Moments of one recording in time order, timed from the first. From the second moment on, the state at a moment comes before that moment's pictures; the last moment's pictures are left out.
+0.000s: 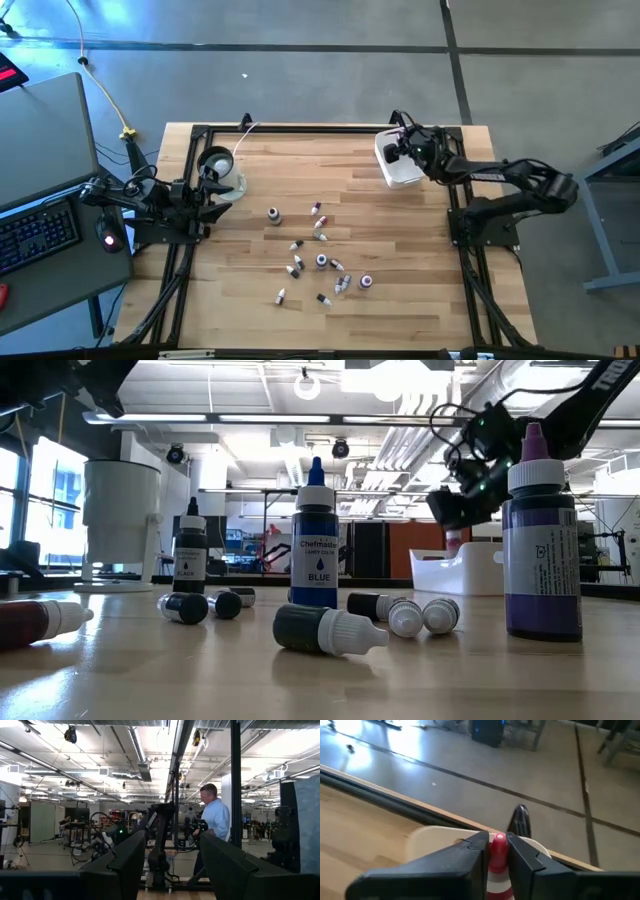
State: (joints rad) left arm -0.26 0.02 0.08 0.43 -0.26 0.10; right arm -0.69 1.30 0.44 0.40 0.52 0.15
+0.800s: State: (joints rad) left arm -0.26 0.02 0.08 0.42 -0.26 0.09; right arm -0.72 1.36 0.45 0.58 0.57 -0.03
